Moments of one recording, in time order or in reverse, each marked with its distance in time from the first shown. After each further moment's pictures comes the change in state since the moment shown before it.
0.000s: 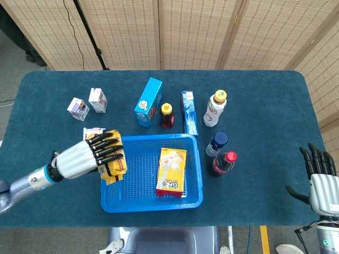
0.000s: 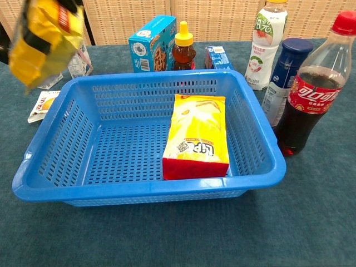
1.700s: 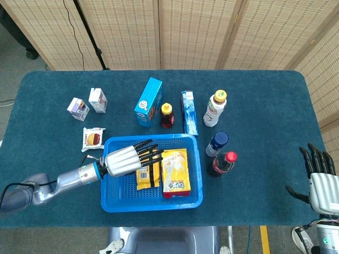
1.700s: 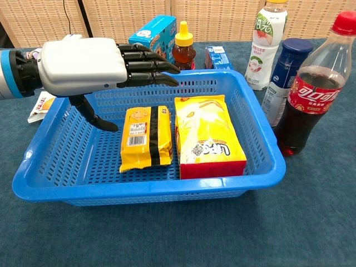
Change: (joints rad) left arm -0.176 -0.140 0.057 -0.061 -0.099 -0.450 0.226; right arm 0.008 0.007 -0.002 -0.012 0.019 -0.024 -0.008
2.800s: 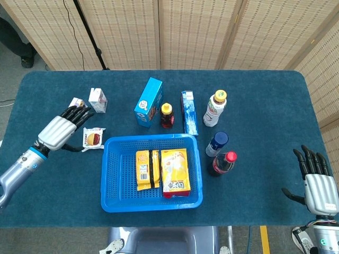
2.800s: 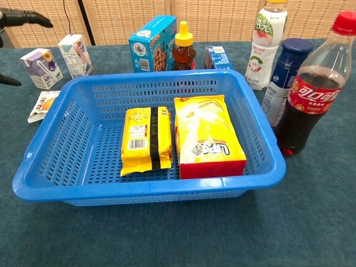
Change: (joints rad) left arm 0.221 0.224 -0.032 0.013 -0.360 -0.090 -0.317; right arm 0.005 0.005 -0.018 -0.006 -0.020 -0.018 0.008
